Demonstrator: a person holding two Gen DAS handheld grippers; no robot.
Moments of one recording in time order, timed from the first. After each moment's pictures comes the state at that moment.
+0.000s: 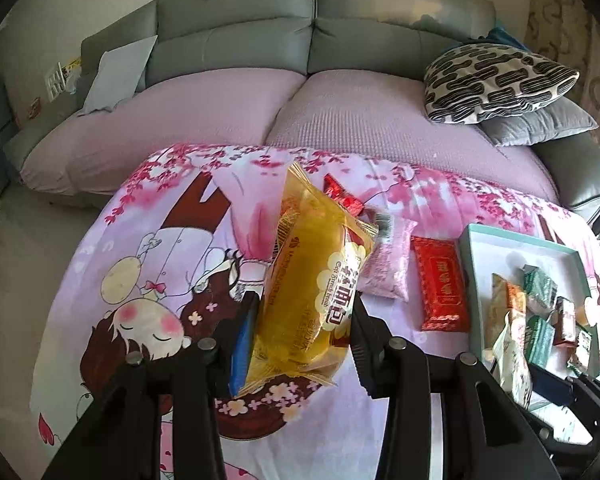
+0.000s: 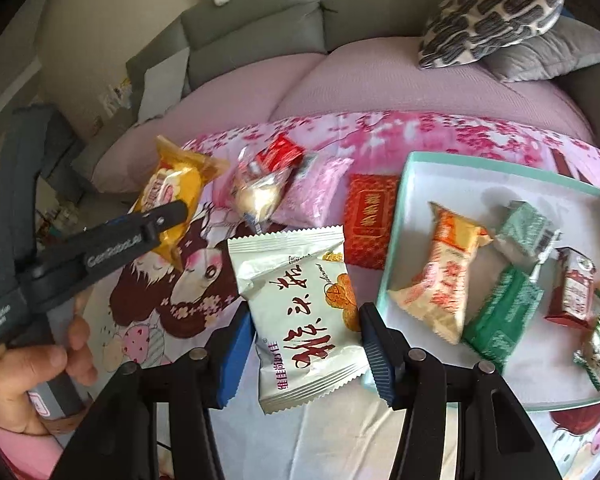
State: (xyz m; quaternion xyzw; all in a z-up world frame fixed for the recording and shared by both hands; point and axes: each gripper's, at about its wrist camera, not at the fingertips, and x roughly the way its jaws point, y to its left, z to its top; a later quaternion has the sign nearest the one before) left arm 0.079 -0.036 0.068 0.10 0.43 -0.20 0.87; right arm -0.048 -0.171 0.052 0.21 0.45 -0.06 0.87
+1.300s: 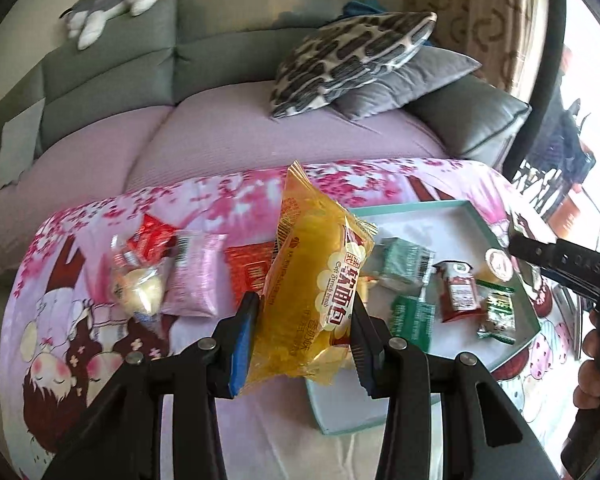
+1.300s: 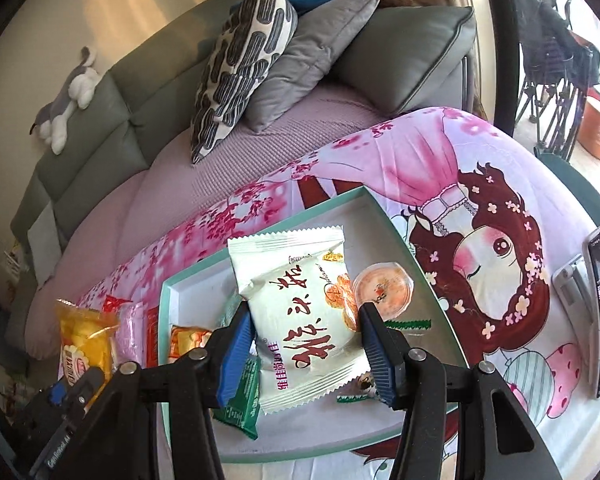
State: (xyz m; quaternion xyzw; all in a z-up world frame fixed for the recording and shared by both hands) left arm -0.008 -0.158 0.076 0.16 0.39 -0.37 0.83; right arm -0.163 -0.359 0.071 0.34 0.34 -0.32 0.82
